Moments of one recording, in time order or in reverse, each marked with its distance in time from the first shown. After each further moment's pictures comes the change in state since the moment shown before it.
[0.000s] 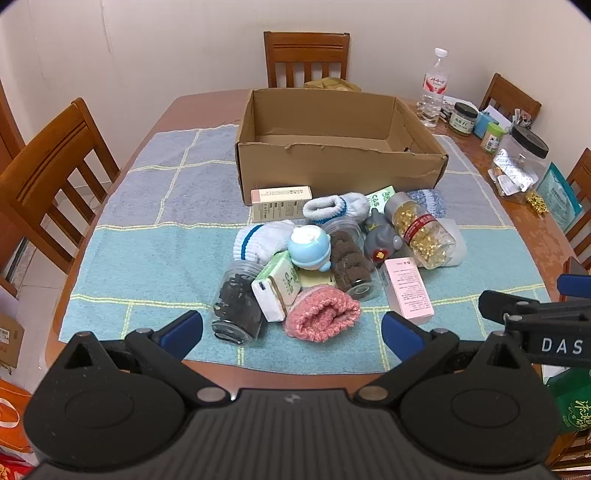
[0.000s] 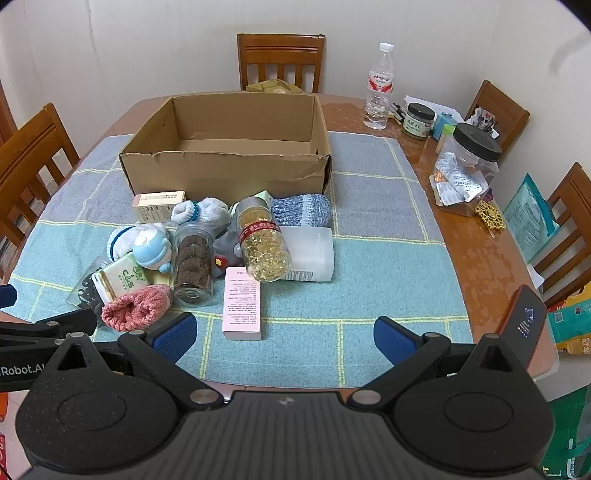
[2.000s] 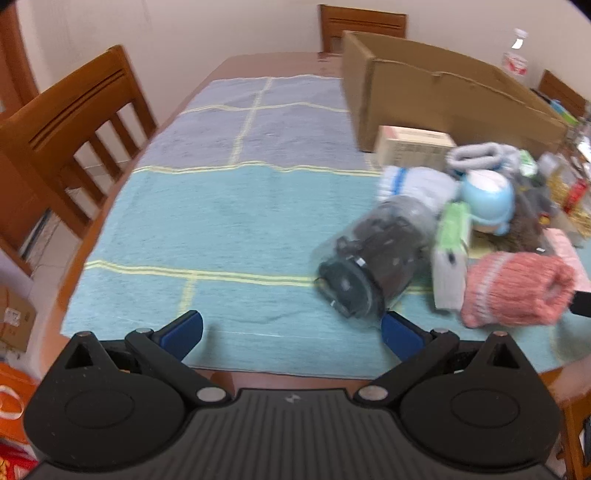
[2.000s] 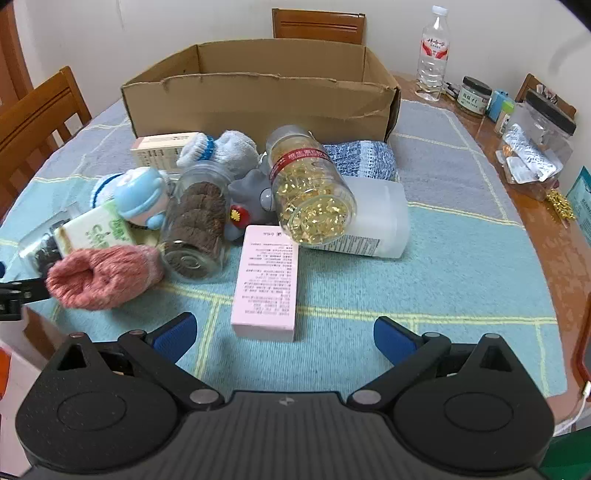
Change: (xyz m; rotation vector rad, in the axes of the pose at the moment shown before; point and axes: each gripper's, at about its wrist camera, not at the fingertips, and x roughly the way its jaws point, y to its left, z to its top) left arm 0.110 0.114 -0.039 -0.058 0.022 0.102; right arm 0.117 0.021 -0.030 -0.058 0.020 0.078
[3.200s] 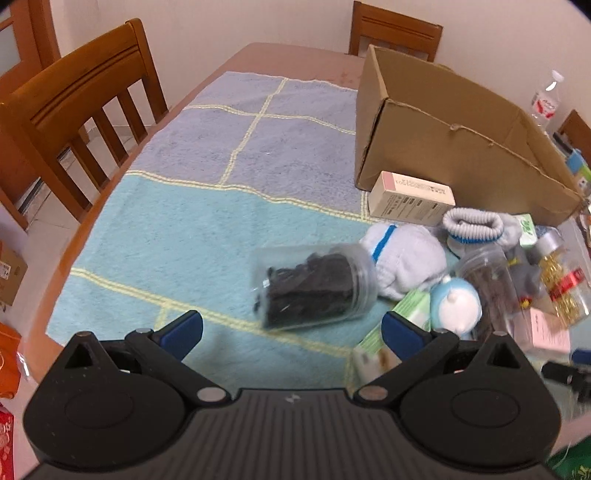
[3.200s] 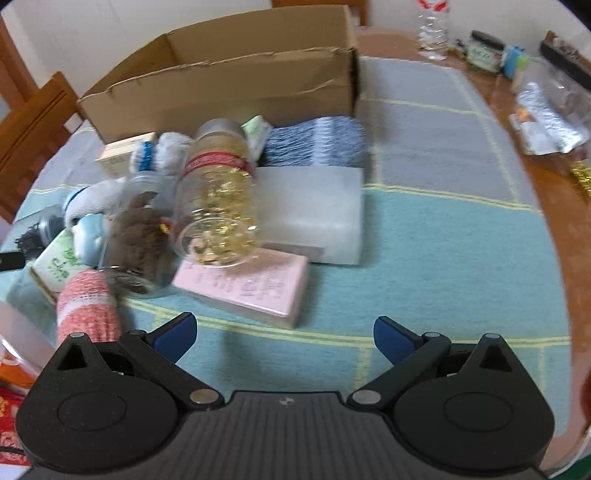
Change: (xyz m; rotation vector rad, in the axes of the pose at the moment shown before) left arm 0.000 -0.021 0.054 -0.160 0.074 -0.023; right arm 0.029 -0.072 0.020 0.048 0.129 0.153
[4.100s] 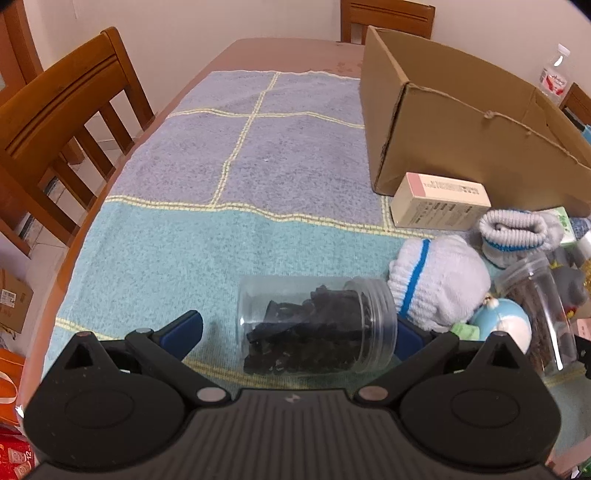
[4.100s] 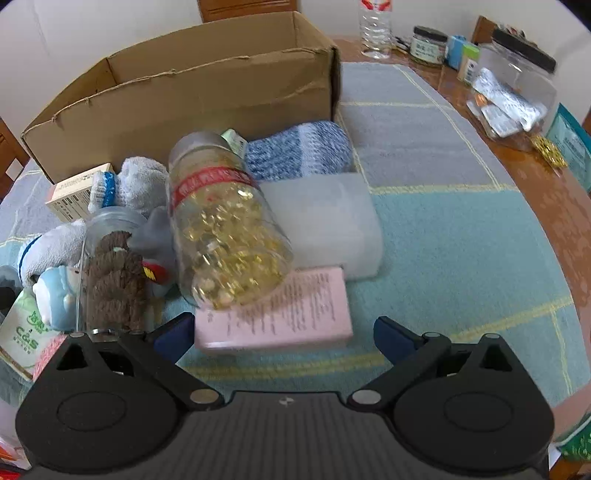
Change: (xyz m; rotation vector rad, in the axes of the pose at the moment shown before) left arm 0.040 0.005 0.024 0.085 0.007 0.022; right arm 0.023 0.031 0.008 0.149 -0.107 -0.194
